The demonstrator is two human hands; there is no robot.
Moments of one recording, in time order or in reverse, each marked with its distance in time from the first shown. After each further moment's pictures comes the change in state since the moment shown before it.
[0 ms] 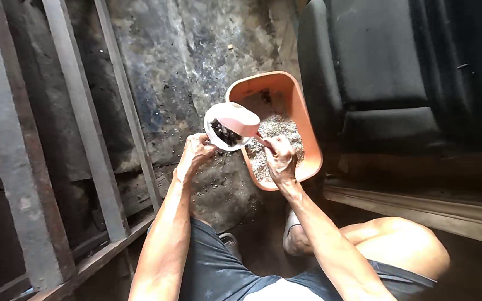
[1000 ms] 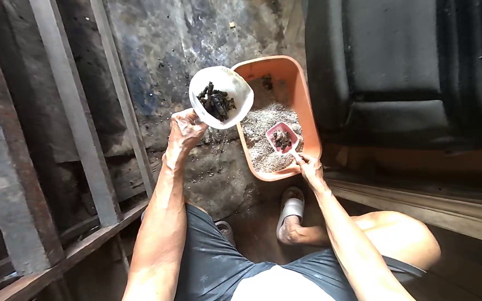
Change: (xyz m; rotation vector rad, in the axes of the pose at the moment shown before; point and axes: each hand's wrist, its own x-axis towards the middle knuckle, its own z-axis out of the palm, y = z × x) left_hand -0.005 0.010 -0.018 0.063 0.251 0.179; right_hand -0.048 0.155 -0.031 0.025 -0.388 0.654
